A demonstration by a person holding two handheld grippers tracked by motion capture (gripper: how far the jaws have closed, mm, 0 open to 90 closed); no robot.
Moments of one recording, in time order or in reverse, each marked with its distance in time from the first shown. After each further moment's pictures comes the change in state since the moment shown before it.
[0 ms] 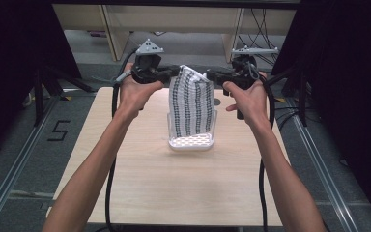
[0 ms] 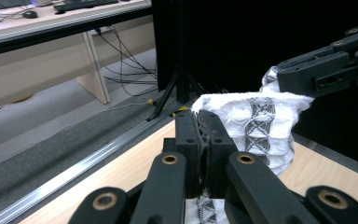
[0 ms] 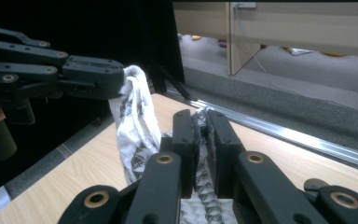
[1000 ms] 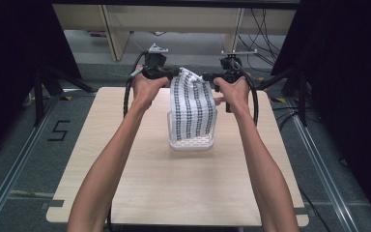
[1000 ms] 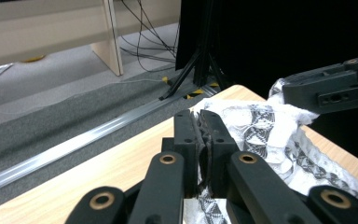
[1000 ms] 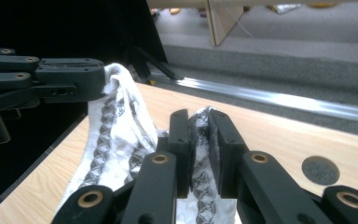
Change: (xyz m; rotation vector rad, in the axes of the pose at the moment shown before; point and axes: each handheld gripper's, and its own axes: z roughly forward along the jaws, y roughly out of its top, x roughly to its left) left arm 0.042 -0.033 0.070 0.107 0.067 -0.110; right arm -0.052 -0.018 0.078 0.110 -0.067 0.159
